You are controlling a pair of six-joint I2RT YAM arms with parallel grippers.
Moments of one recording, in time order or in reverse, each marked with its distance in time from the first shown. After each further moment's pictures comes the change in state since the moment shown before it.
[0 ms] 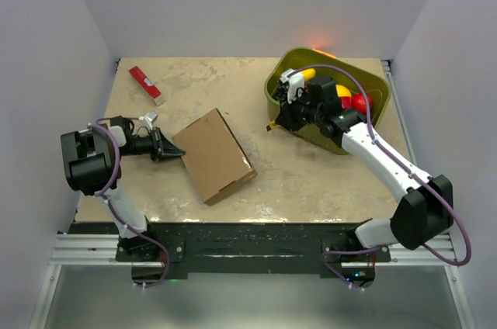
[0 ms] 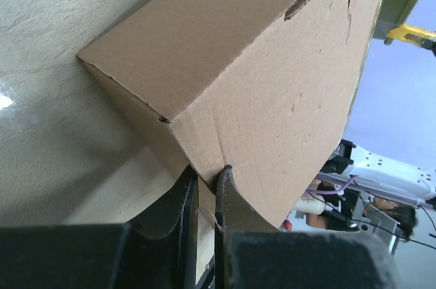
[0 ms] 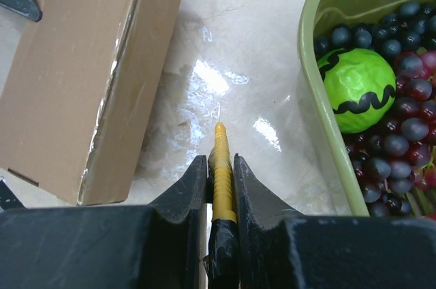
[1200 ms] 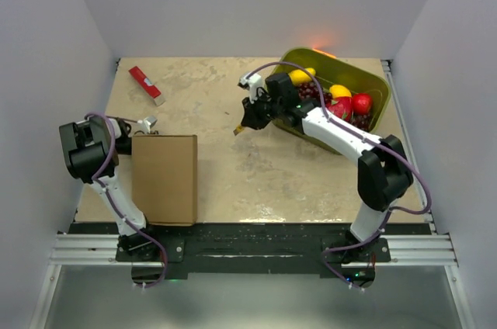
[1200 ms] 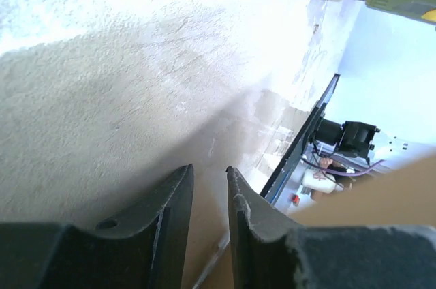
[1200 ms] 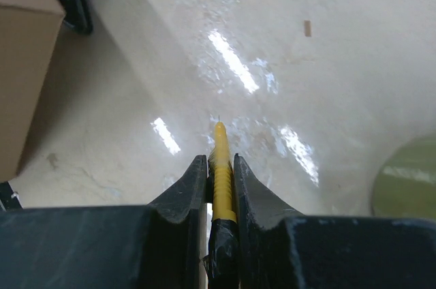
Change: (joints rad) left arm 0.059 0.180 0.175 -0.297 -0.122 0.244; right arm 0.121 0.313 0.172 0.108 -0.092 -0.013
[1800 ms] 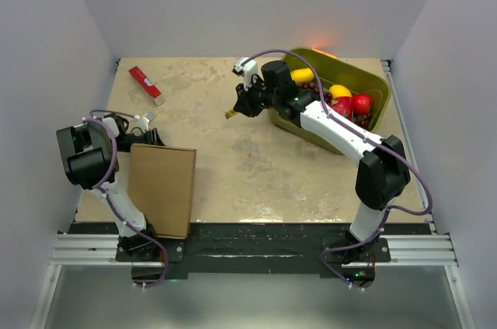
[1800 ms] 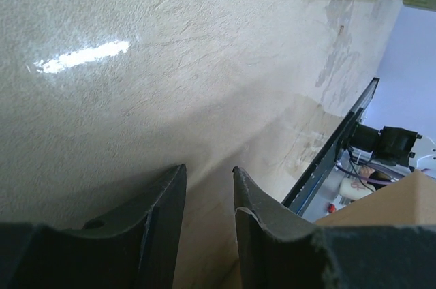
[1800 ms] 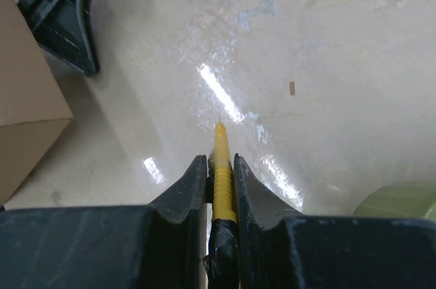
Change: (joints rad) left arm -0.003 -0.080 -0.010 0.024 -0.085 0.018; right arm 0.046 0.050 0.146 0.006 0.047 -0.002
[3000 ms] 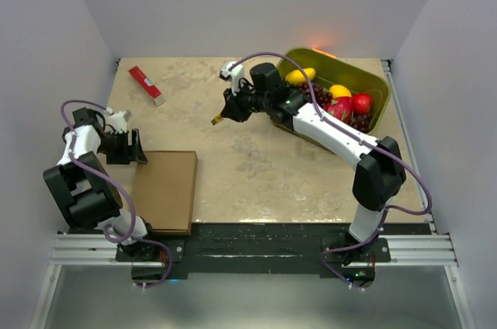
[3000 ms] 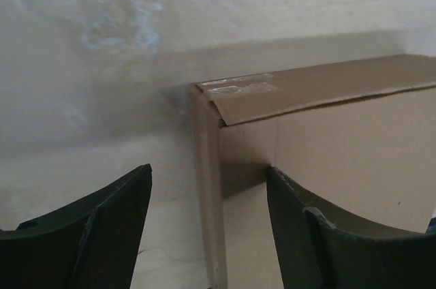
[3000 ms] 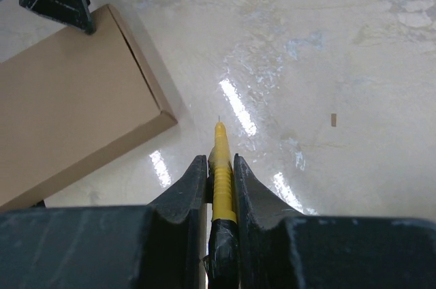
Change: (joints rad) left arm 0.122 -0.389 -0.040 -0.048 -0.477 0.151; right arm 0.070 0.002 0.056 -0.003 -0.050 -0.002
